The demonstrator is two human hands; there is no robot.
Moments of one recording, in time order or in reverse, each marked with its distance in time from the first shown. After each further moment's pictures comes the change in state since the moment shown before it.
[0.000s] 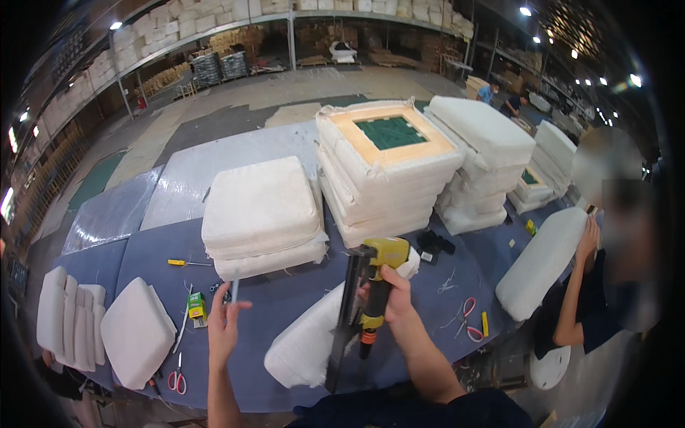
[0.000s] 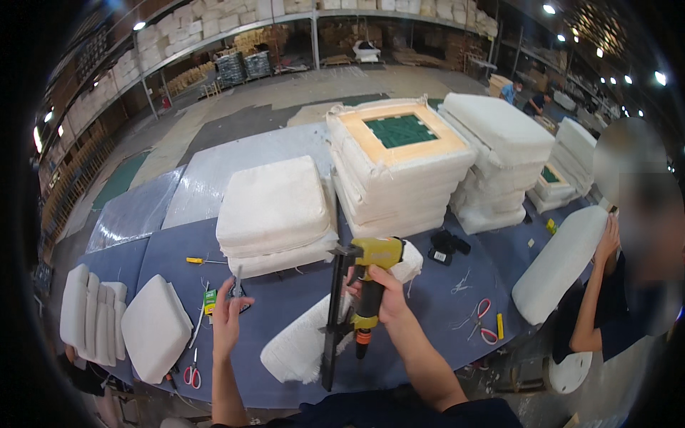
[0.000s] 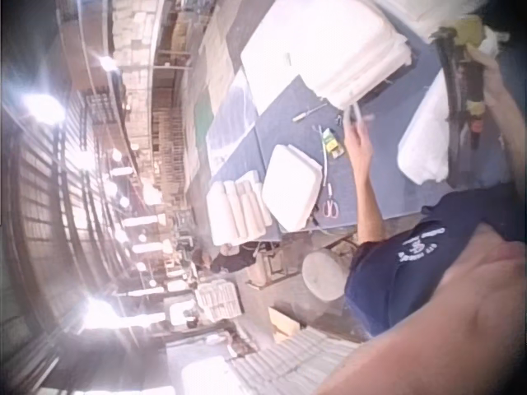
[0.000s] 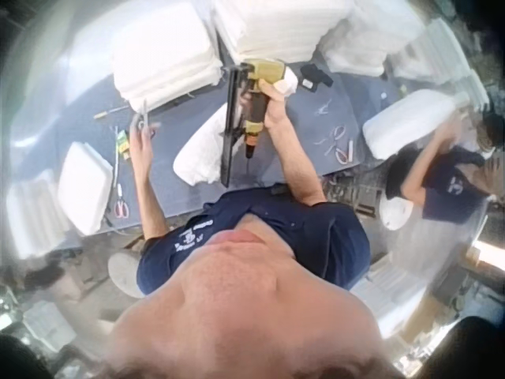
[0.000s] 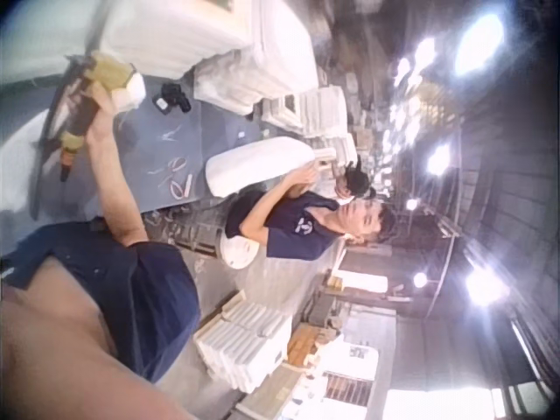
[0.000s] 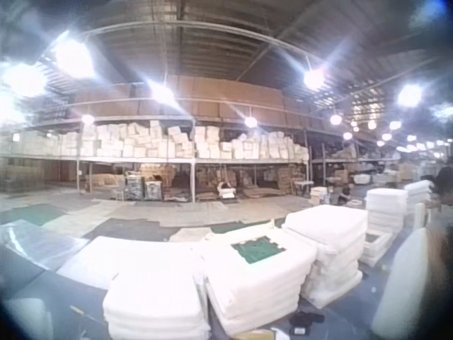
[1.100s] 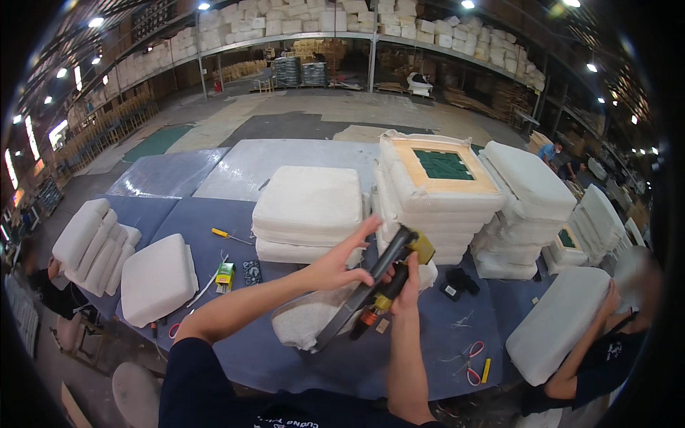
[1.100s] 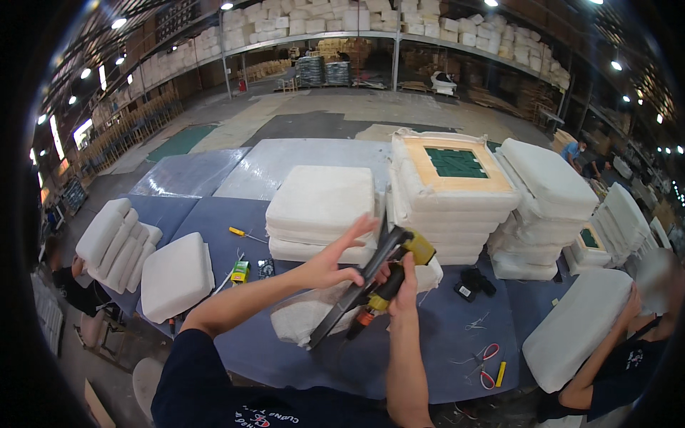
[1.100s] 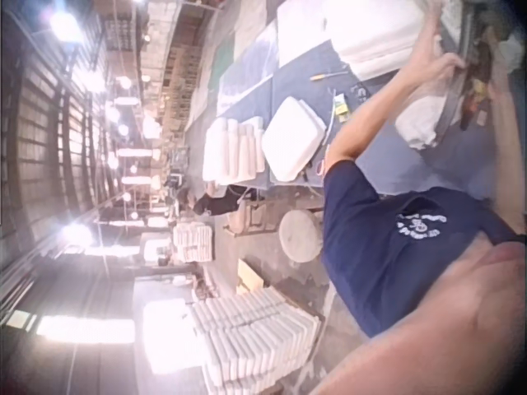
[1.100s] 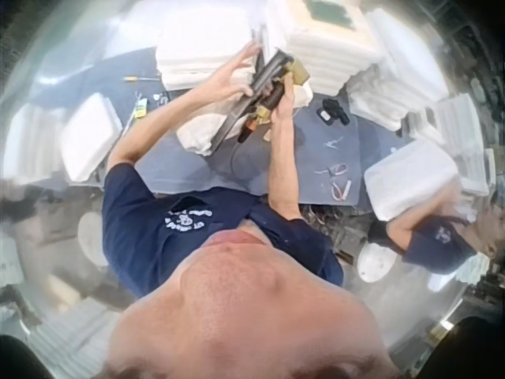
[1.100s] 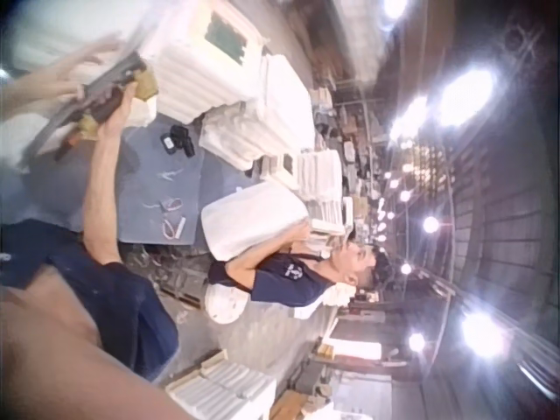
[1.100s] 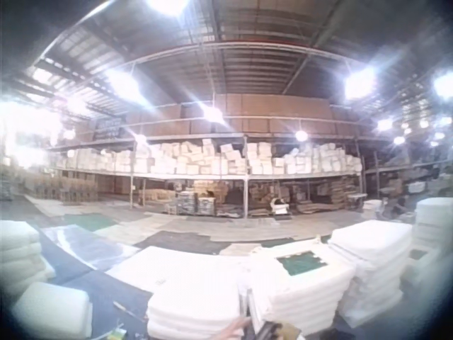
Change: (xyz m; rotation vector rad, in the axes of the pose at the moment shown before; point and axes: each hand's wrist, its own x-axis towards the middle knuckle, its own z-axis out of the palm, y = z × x) left_hand 0.068 0.122 0.132 -0.193 -0.661 0.593; right_hand 0.024 0.008 0.011 -0.034 -0.075 -0.040
